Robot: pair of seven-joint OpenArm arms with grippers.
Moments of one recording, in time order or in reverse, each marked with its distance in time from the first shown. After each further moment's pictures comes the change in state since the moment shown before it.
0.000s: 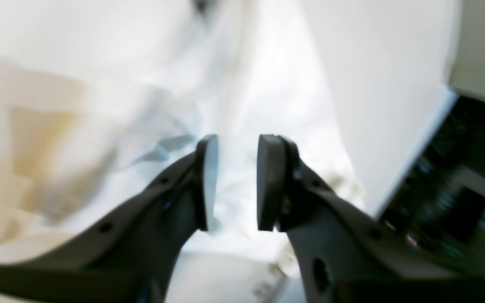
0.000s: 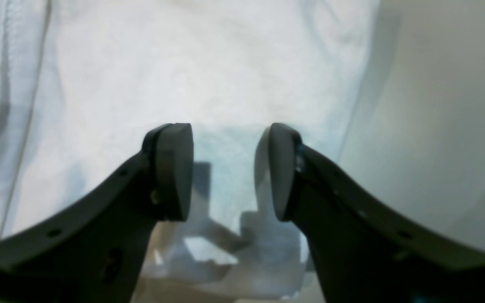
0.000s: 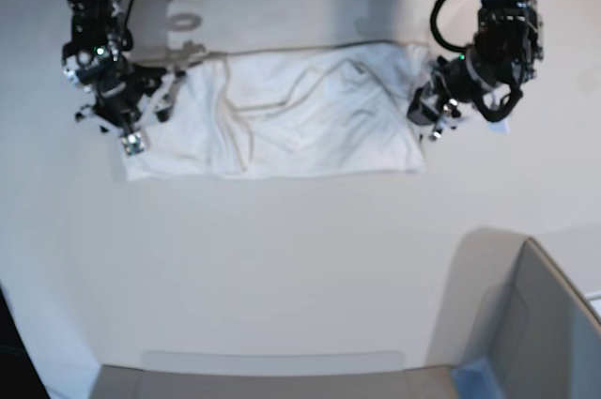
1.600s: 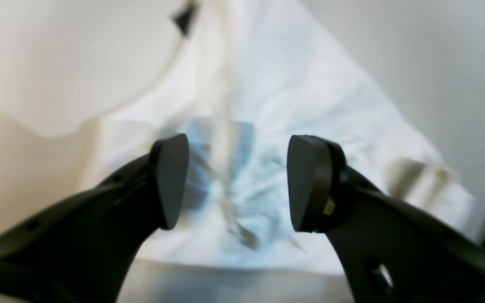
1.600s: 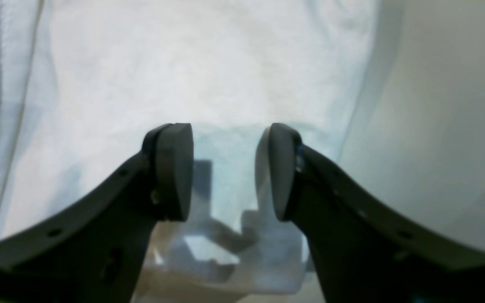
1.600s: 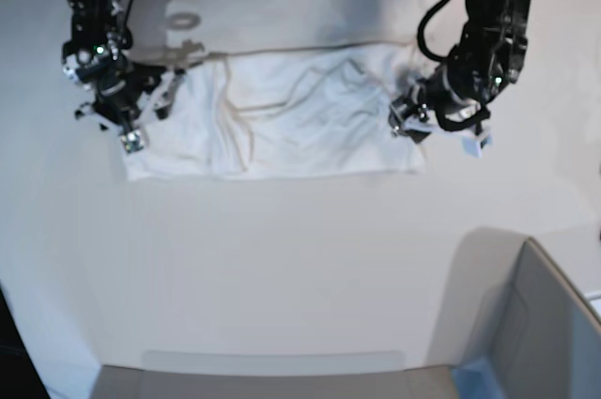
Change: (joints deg) left arm -6.3 -5.7 15.5 0.8 18.5 0.2 5.2; right arm -0.4 0.0 0.2 -0.1 0.0 0.0 0.0
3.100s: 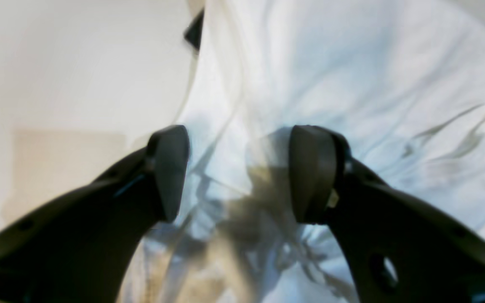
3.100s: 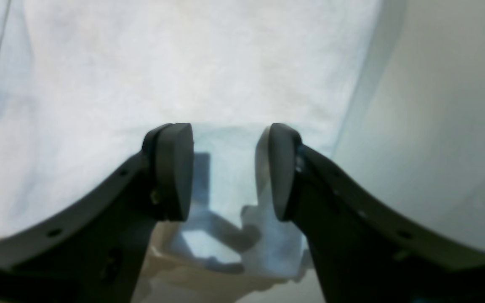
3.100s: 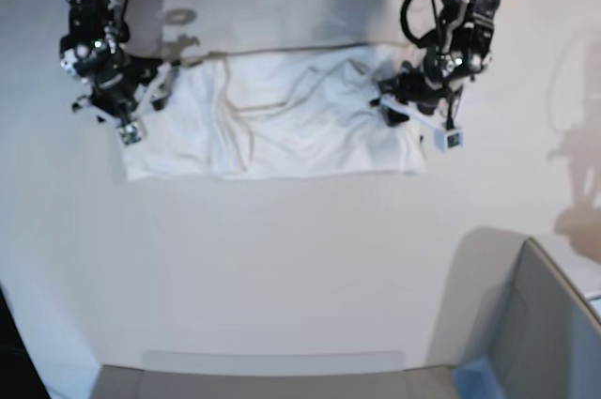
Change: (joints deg) left arm 3.0 5.7 1.9 -9.7 17.6 -19.8 -7.9; right arm -1.9 1.2 0.1 -0.1 0.0 0.0 0.0
